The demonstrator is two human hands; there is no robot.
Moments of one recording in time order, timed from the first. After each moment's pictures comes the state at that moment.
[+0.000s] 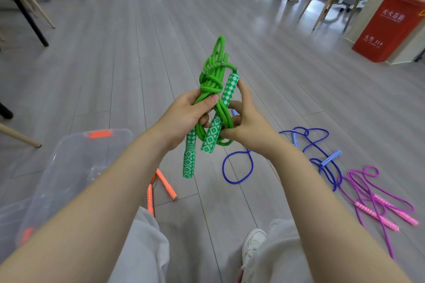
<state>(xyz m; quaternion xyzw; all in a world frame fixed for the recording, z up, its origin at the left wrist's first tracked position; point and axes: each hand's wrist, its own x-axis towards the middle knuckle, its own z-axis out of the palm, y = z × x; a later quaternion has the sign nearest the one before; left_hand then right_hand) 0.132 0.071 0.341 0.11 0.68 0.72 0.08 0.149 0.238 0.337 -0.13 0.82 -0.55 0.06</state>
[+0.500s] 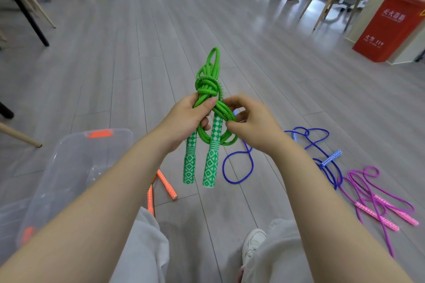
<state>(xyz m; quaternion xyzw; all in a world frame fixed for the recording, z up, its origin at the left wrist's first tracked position) 0.130 0.073 0.332 0.09 0.72 0.68 0.06 0.146 0.246 0.340 -0.11 0.87 -0.48 -0.01</state>
